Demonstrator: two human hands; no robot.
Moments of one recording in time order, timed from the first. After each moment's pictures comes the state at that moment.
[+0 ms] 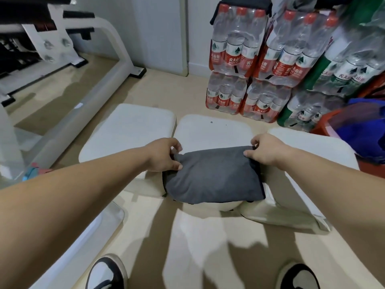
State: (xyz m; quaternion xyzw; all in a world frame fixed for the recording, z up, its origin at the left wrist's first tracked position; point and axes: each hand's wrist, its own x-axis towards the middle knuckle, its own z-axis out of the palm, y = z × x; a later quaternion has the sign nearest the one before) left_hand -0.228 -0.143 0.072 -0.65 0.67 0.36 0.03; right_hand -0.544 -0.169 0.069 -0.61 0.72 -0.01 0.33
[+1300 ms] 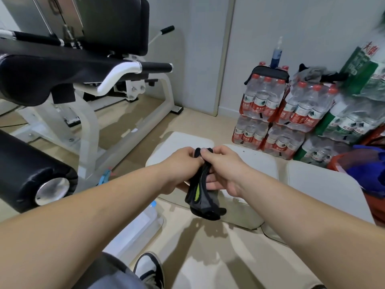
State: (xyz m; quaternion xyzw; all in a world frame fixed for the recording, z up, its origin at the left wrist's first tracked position) left_hand -0.174 0.012 0.239 -0.65 0.47 0.53 -0.26; right_hand -0.309 -0.015 0.225 -0.41 0.57 -0.29 0.66
